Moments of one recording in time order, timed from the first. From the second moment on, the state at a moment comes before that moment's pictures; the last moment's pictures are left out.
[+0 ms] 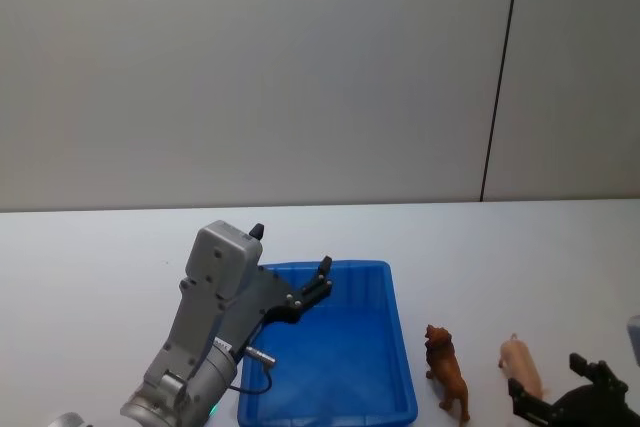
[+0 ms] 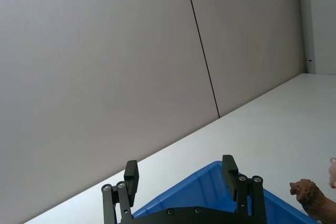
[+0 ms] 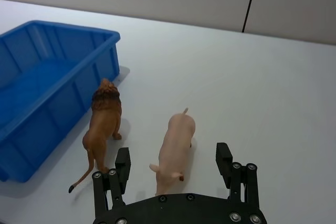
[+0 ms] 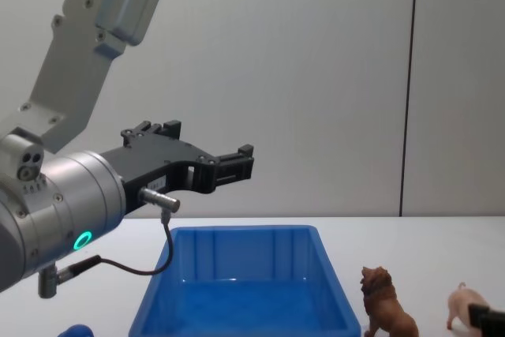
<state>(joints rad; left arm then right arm) -0.24 0.38 0.45 -1.63 -0.20 0.01 -0.01 -0.06 0.40 -0.20 -1.67 0.32 0.21 0.17</state>
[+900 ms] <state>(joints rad) -0.24 0.38 0.45 -1.63 -0.20 0.01 -0.01 0.05 0.32 -0.23 -1.51 0.31 0.25 0.18</state>
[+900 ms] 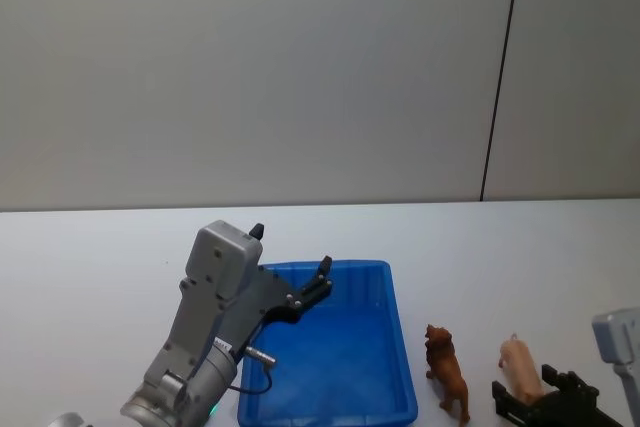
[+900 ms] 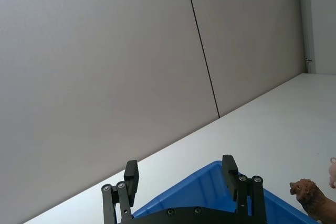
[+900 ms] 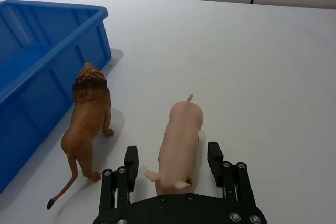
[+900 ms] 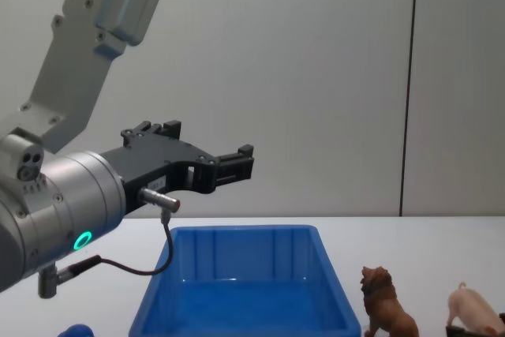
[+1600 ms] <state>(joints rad) -0.24 0.38 0.45 -1.63 -0.20 0.01 -0.01 0.09 0.30 -0.23 -1.48 0.28 0.21 0.17</state>
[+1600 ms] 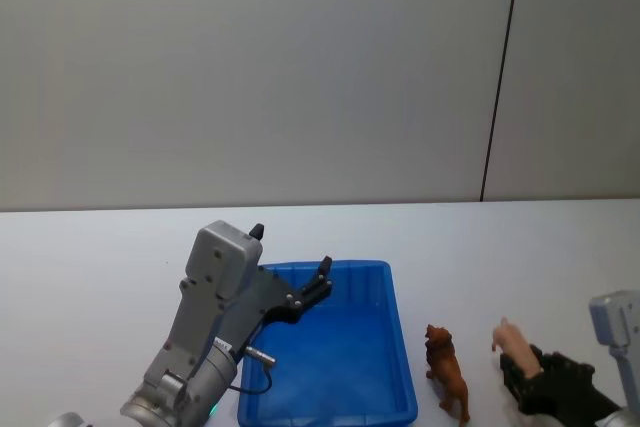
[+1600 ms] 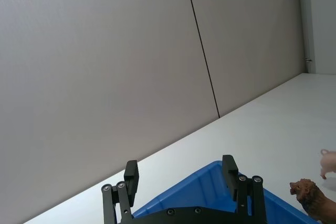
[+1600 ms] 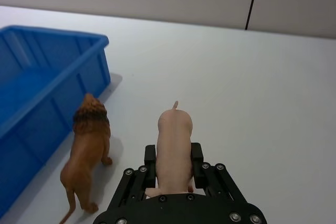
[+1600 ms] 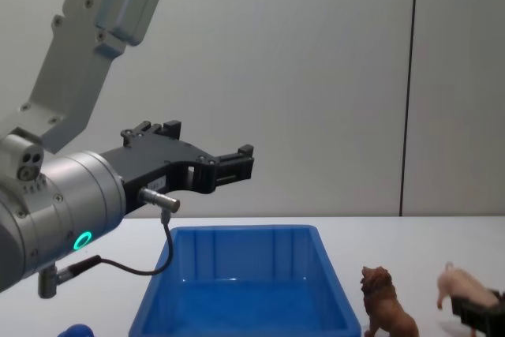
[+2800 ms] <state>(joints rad) -0.24 0.38 0.45 -1.63 -0.20 0.01 -0.01 0.31 0.17 -0.30 -1.50 0.22 0.28 0.41</state>
